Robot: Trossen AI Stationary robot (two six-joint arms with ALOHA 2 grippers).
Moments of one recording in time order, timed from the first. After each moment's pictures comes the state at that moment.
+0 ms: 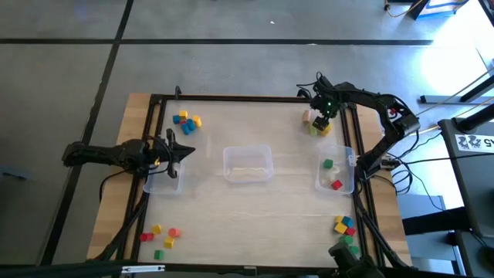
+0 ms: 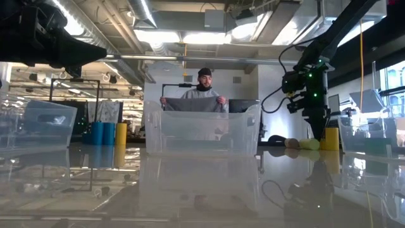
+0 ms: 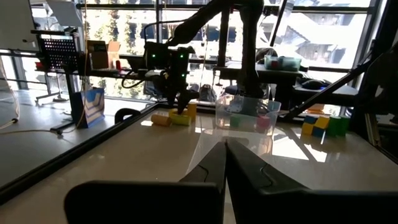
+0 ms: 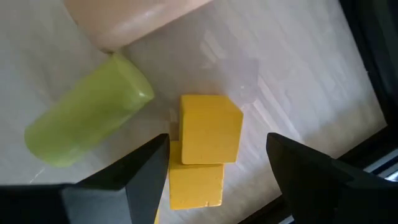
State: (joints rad) left arm -0.08 0.01 0.01 0.06 -0.32 -0.03; right arm -1.03 1.64 0.99 -0.82 0.09 -0.40
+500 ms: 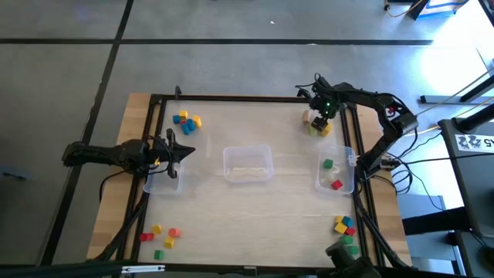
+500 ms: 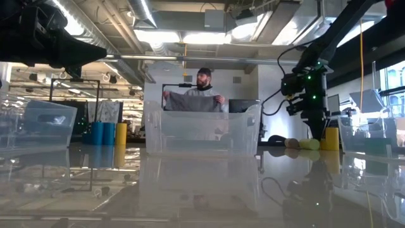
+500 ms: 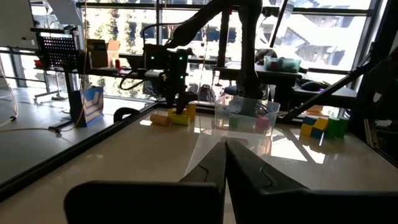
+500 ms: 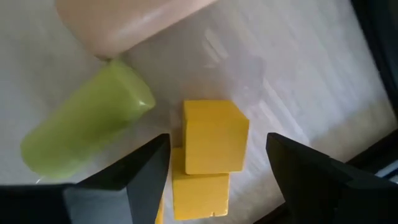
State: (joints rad) left arm -0.08 0.01 0.01 0.06 -0.32 -0.04; right arm -1.01 1.67 0.99 -0.81 0.10 -0.36
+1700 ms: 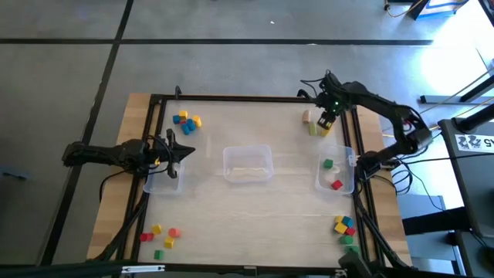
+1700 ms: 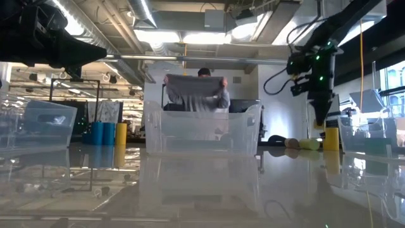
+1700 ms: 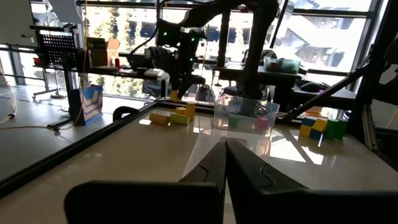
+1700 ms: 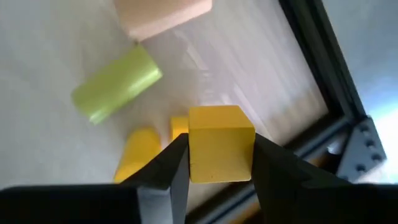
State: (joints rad) left arm -0.08 0.01 0.01 0.06 -0.32 -0.05; right arm -1.01 1.43 0.99 -0.92 0.11 -0.44
